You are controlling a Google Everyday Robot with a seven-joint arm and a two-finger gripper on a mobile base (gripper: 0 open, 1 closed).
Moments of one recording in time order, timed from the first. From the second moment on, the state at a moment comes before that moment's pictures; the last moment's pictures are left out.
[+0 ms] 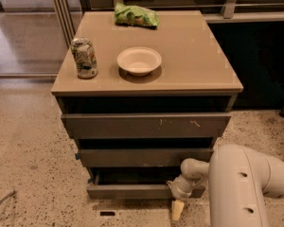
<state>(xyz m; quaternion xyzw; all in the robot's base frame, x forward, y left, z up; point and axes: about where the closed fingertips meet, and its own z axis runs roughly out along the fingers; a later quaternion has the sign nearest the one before) 0.484 -0.140 0.183 -0.67 0.70 0.22 0.06</state>
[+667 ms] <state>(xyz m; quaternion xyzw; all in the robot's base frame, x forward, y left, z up) 0.460 -0.146 0.182 -0.67 0.70 0.24 0.04</state>
